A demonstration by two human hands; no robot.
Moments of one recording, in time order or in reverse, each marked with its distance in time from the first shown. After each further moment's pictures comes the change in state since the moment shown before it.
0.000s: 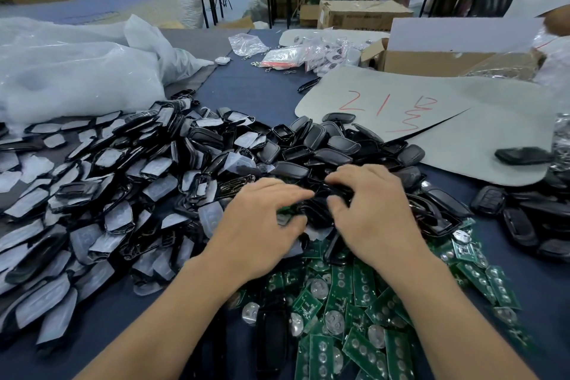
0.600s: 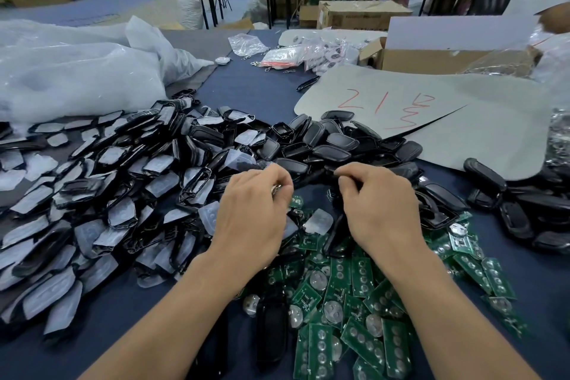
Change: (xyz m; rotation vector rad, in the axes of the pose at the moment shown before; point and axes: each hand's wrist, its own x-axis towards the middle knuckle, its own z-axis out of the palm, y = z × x) left_hand -0.003 0.008 0.002 -0.004 0.193 -0.144; right_hand -0.002 -0.003 -0.002 0.135 0.119 0.186
